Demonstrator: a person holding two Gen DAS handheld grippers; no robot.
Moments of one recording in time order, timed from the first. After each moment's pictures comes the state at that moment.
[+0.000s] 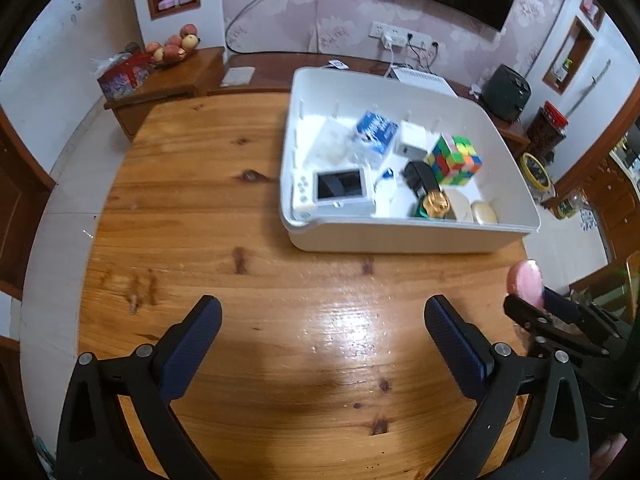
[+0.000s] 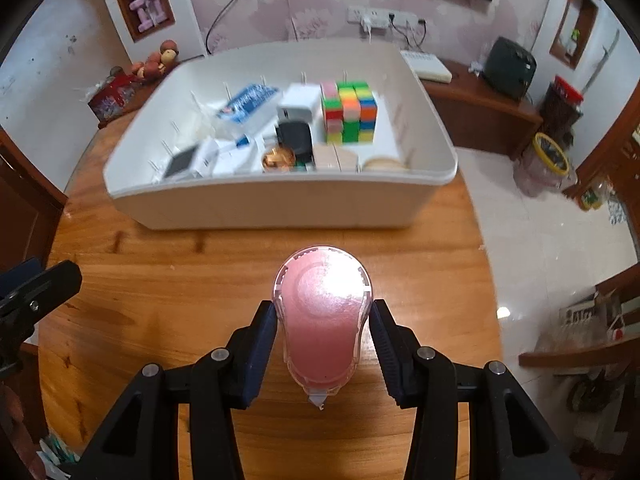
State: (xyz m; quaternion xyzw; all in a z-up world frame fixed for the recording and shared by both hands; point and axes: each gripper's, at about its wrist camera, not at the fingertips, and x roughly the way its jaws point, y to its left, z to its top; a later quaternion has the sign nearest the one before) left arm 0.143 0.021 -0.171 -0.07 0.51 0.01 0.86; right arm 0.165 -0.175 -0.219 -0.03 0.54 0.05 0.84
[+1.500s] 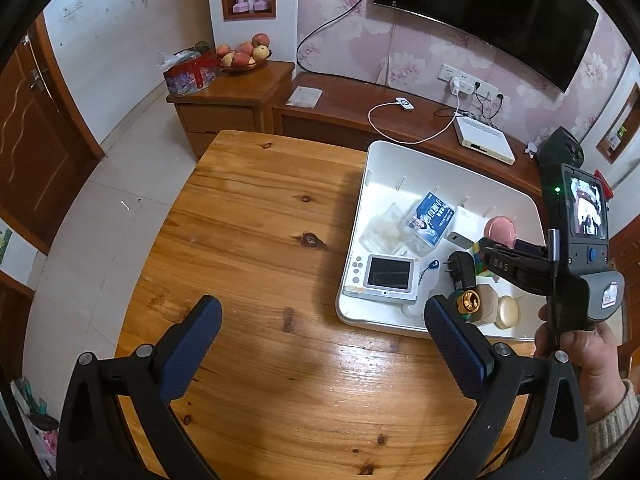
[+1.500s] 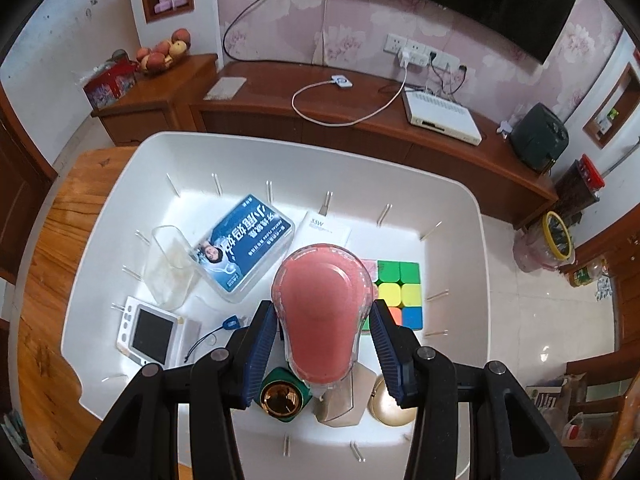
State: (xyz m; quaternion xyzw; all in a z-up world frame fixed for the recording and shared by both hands) left arm 0.189 0.051 -0.124 -0.12 0.48 0.12 0.86; right arm 0.357 -0.116 -0.218 -0.12 0.54 0.06 0.83
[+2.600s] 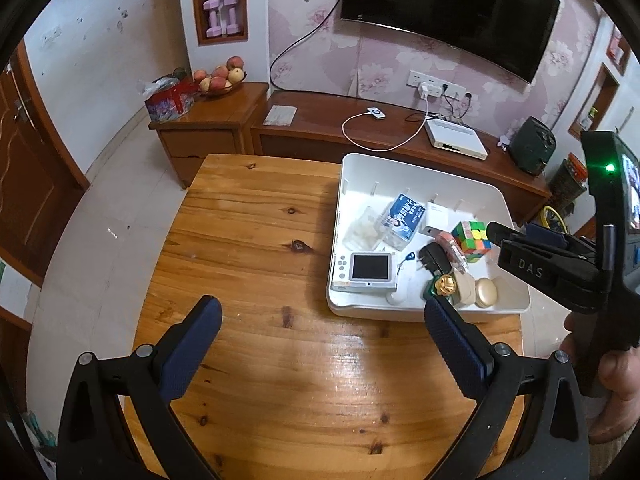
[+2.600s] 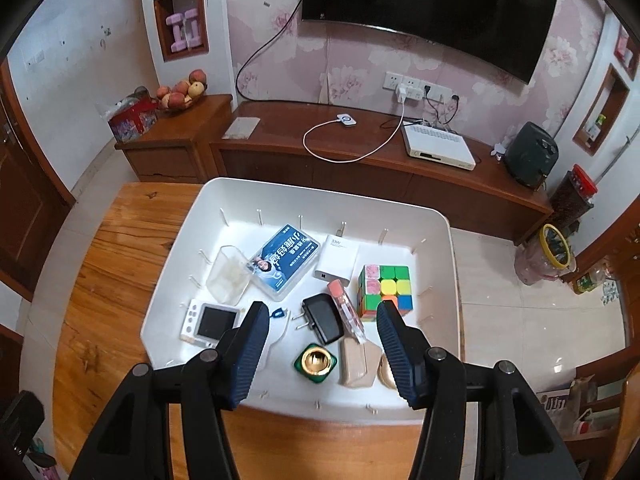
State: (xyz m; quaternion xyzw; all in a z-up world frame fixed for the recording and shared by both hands) left arm 0.153 0.044 -0.089 -0.08 0.46 0.07 0.88; right arm 0.282 -0.112 -0.131 -0.09 0.48 0.07 0.87
